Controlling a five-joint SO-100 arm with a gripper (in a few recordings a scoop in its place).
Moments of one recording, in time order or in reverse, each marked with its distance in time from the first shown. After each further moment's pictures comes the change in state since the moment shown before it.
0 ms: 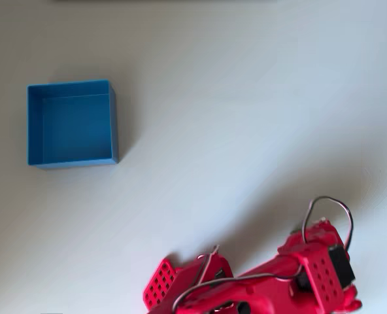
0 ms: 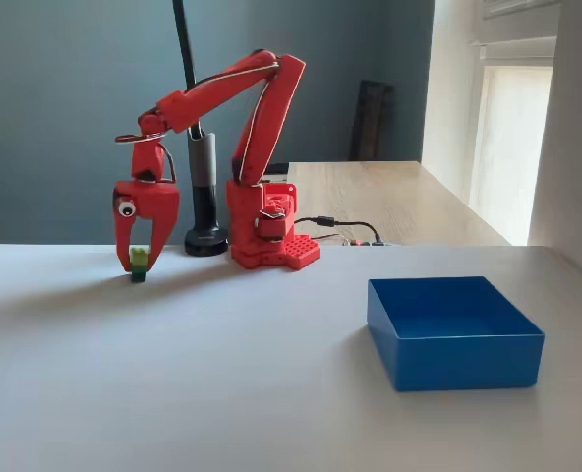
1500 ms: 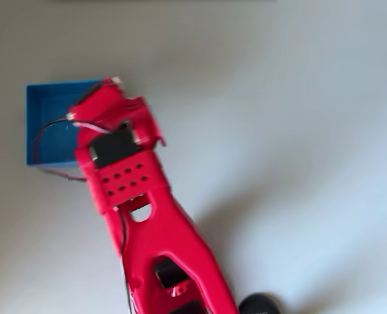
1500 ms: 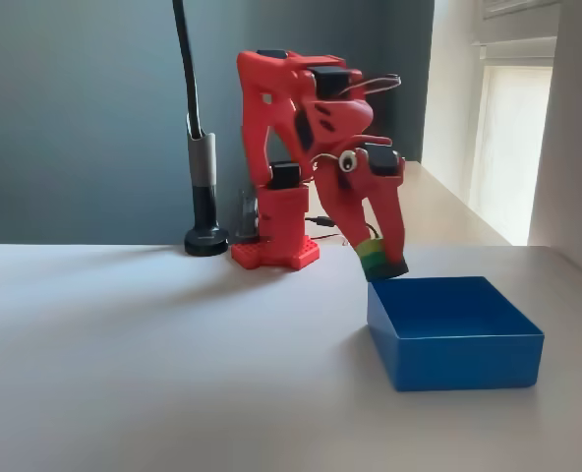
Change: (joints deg) arm -97.1 -0.1 -18.6 -6.8 -12.3
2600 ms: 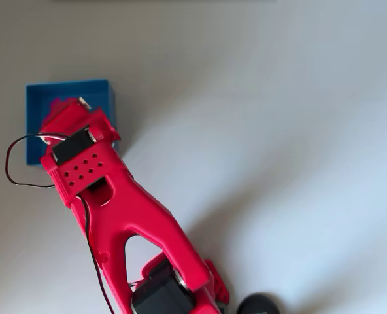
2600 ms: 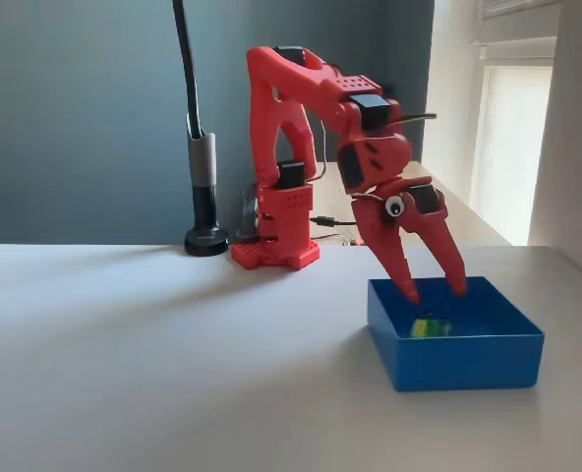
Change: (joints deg) arm -6.7 -13.5 -1.4 -3.7 8.6
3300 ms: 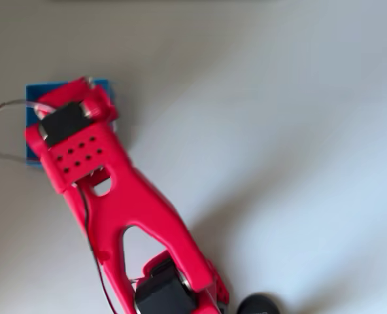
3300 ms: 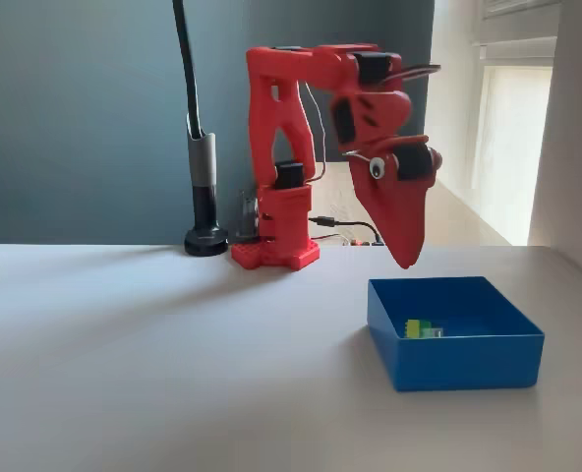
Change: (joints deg) arm 6.7 0.0 -19.0 22.9 10.5
